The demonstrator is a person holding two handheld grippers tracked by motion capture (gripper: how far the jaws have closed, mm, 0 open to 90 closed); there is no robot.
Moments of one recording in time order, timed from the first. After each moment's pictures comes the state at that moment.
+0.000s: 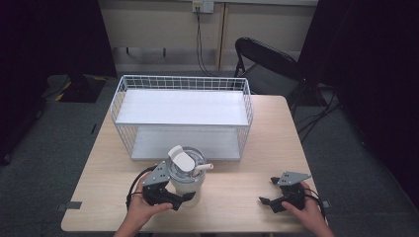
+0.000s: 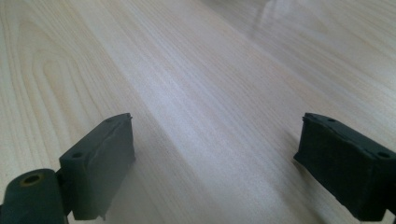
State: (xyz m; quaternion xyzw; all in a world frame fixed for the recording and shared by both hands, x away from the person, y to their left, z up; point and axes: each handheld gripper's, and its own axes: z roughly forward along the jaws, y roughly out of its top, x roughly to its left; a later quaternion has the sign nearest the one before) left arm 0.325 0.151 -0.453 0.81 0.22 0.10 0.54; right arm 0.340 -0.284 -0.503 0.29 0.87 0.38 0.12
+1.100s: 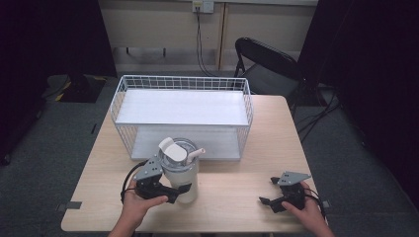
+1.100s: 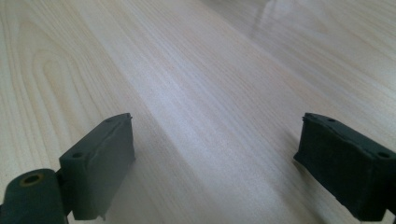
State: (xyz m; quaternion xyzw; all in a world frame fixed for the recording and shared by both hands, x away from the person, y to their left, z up) left arm 0.329 0.166 -0.430 0.79 0.25 0.11 0.55; right arm 0.340 -0.284 -0.503 0.29 0.87 0.38 0.12
